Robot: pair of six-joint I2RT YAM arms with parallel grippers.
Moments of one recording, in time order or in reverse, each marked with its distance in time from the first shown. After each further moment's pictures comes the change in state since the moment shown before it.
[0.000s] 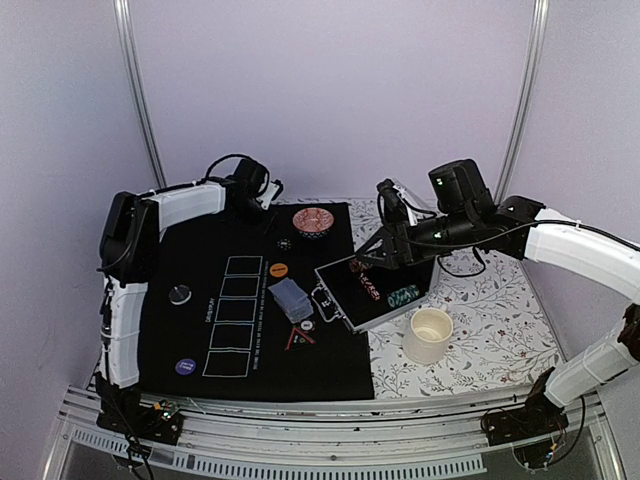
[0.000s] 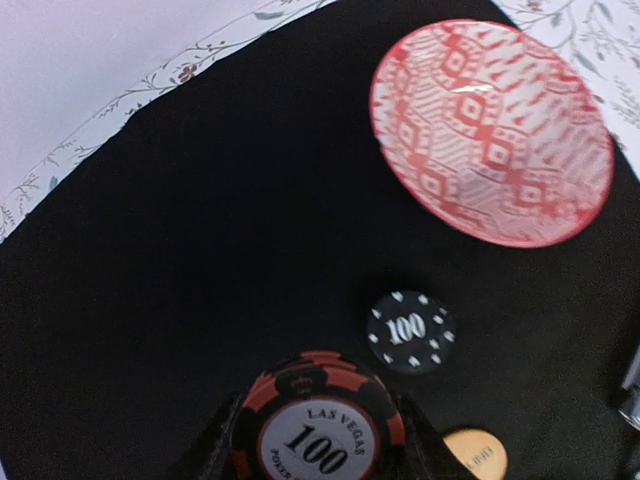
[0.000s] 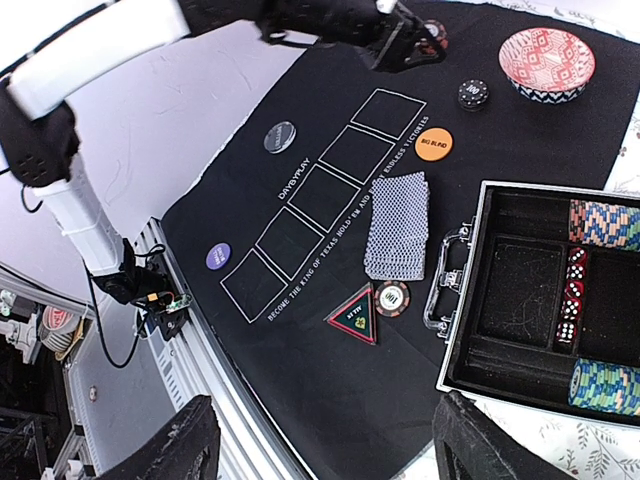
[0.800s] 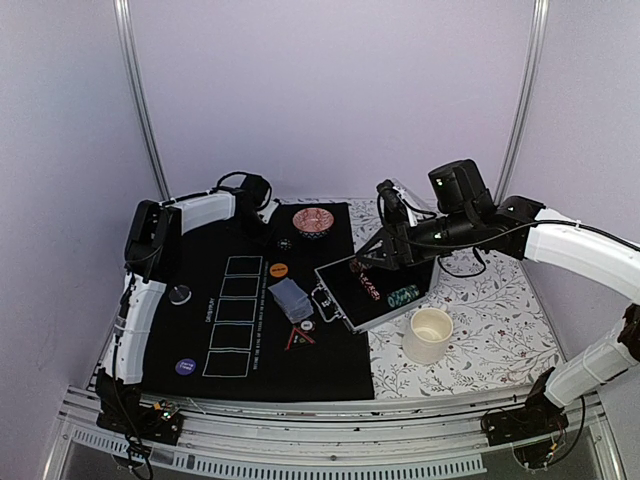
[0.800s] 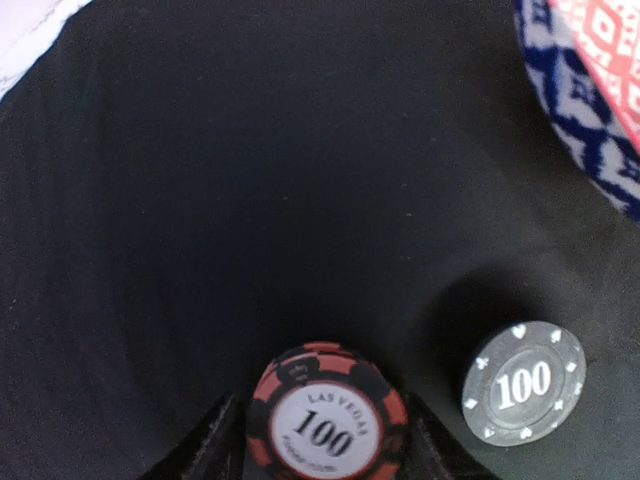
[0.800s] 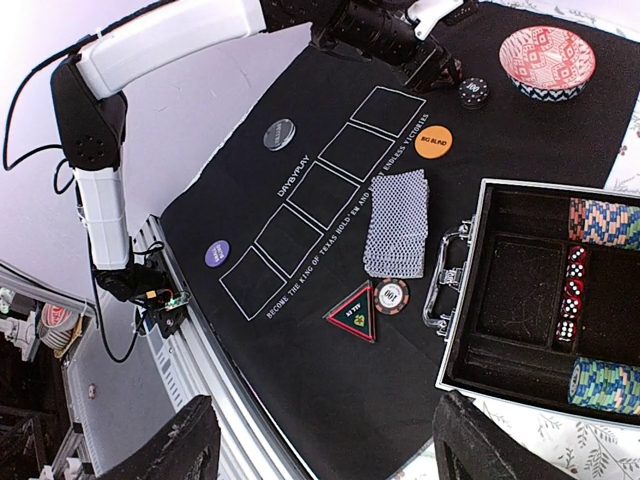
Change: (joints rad) left arm 0.044 0.267 0.241 -0.139 0.030 0.003; right arm 0.000 0.000 0.000 -0.006 -0.001 -0.006
